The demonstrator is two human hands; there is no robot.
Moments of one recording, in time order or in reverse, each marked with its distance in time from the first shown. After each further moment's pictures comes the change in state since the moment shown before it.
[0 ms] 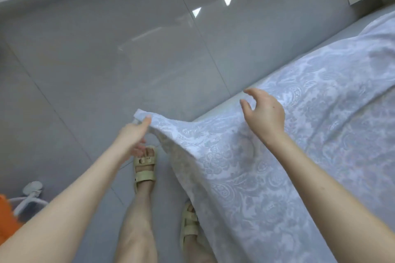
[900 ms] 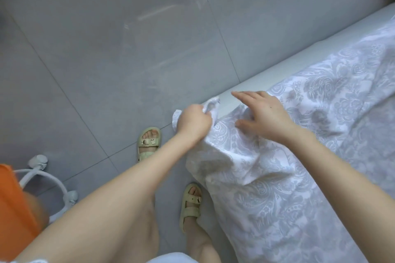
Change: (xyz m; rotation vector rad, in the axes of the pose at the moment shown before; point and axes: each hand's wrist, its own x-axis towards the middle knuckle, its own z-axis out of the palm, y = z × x) left_hand -0.046 0.025 0.096 0.324 -0.034 0.395; right_hand -0.021 0.001 0.007 -0.298 -0.515 -0.333
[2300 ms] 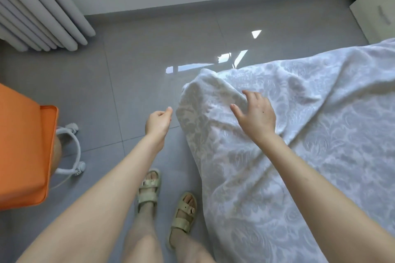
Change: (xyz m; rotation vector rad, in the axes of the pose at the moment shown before) left_hand -0.149 -0.151 0.113 -0.709 0.578 -0.047; right_hand -0.164 0.024 0.132 0.150 0.664 -0.031
